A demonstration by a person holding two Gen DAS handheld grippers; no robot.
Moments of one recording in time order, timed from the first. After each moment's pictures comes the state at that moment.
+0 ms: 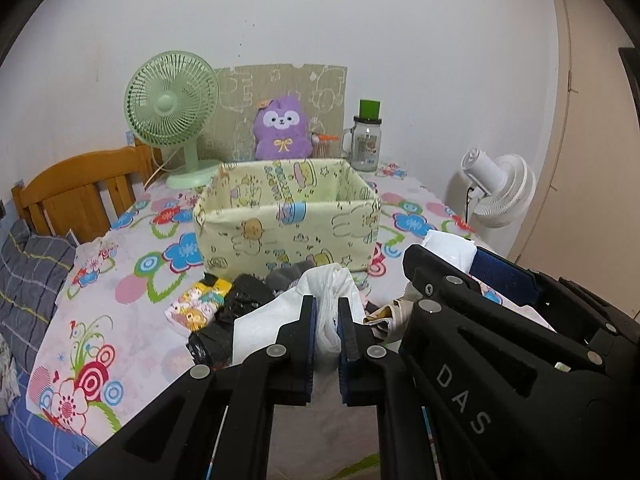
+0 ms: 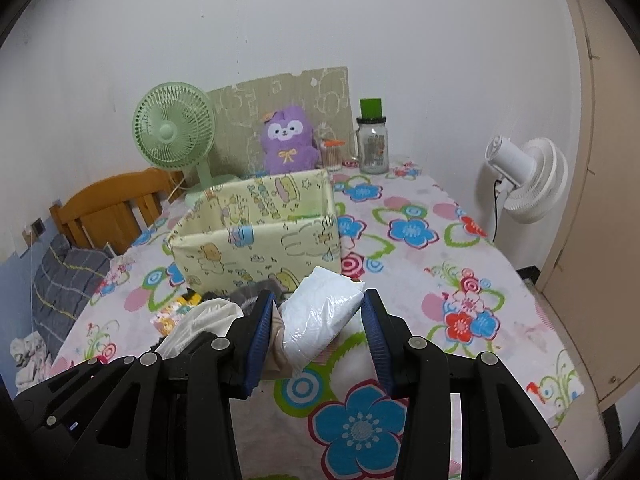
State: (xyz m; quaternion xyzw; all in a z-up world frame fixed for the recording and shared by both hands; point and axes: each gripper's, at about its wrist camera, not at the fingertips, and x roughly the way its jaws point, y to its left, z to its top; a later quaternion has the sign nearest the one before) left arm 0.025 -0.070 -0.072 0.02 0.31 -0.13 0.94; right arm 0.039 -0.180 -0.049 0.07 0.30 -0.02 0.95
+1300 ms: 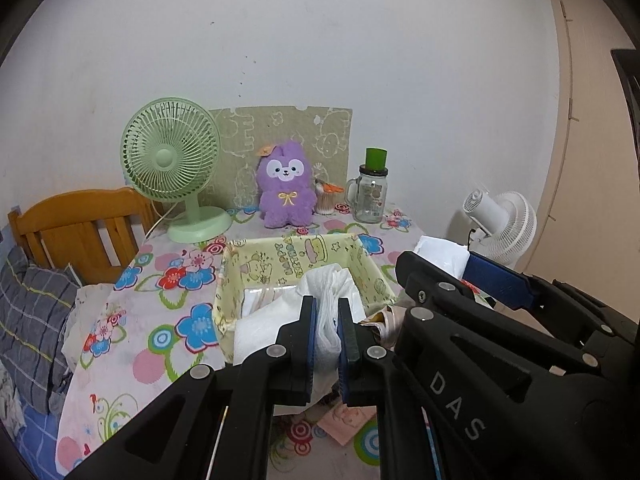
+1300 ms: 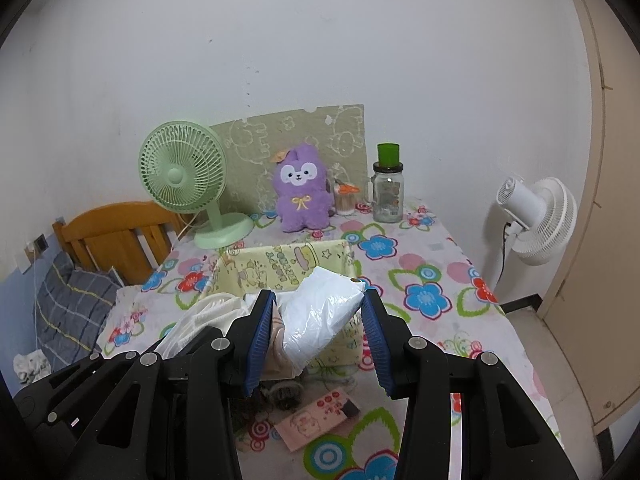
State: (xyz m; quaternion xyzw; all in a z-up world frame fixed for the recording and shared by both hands) left arm 0.077 -0.054 -0.005 0.01 0.27 -0.13 0.95; right arm 0.096 -0.165 0.021 0.07 0.28 -0.01 0.96
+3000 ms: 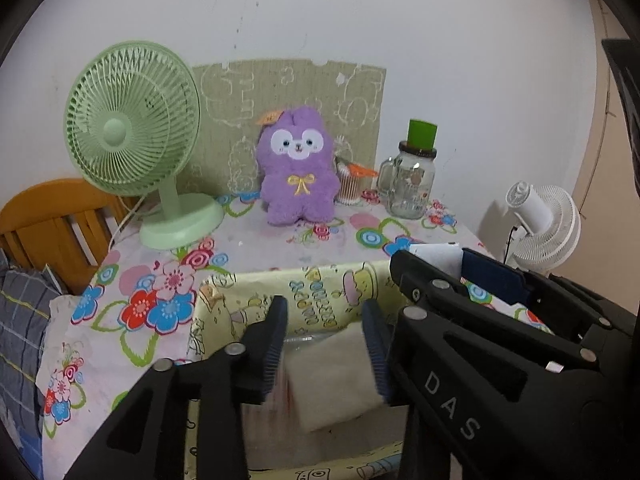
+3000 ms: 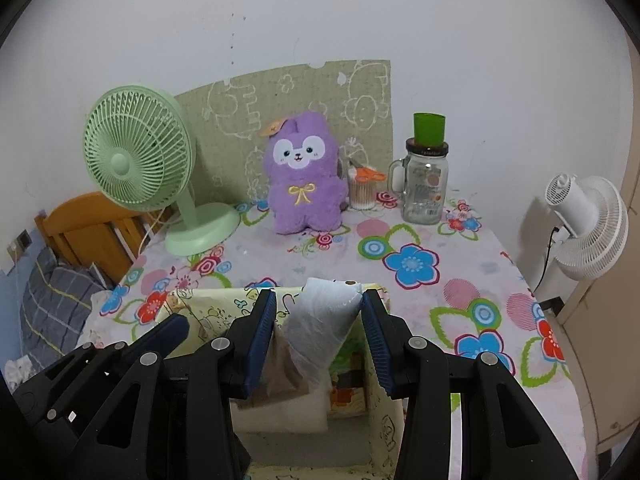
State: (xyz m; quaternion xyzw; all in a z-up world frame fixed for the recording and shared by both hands) left arm 0.238 -0.058 -0.055 0.01 0.33 -0.13 0.94; right arm 0.268 -0.167 -0.037 0.06 0.33 0.01 0.94
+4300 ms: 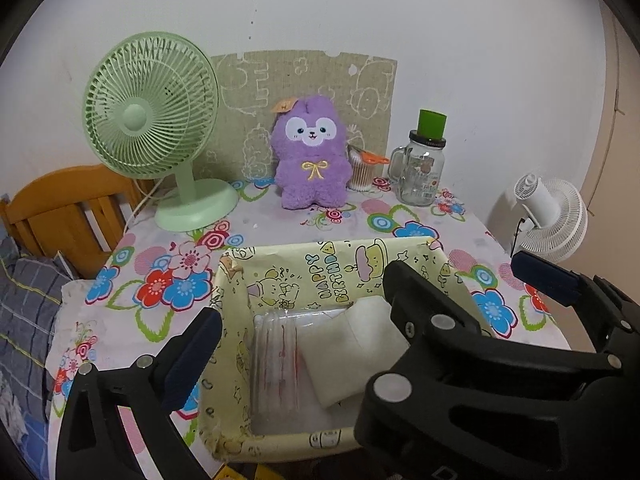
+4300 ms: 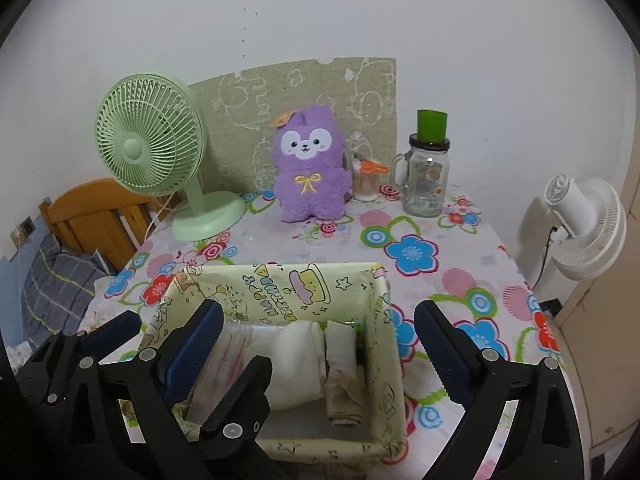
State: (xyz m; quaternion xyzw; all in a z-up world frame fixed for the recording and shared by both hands) left arm 0.216 -0.054 -0.052 0.01 0.34 -0.10 0.94; right arm 0.240 -0.163 -0.031 0.05 0.33 0.01 0.94
